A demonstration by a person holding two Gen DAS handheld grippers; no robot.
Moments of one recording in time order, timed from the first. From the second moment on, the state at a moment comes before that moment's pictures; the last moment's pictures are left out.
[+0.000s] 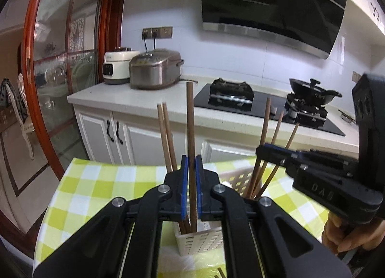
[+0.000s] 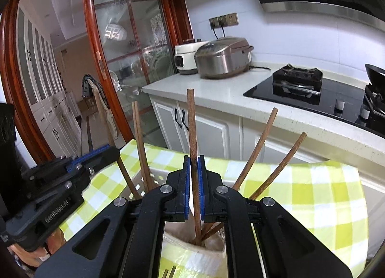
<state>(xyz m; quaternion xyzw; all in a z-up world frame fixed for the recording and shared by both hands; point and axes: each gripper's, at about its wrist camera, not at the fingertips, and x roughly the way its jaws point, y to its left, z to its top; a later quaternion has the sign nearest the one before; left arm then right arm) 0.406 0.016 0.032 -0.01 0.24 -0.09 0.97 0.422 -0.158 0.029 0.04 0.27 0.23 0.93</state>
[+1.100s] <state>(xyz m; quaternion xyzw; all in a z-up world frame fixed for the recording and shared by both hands) 0.297 0.045 0.024 0.00 0.17 0.03 0.99 0.331 -0.195 0.039 0.03 0.22 0.17 0.96</state>
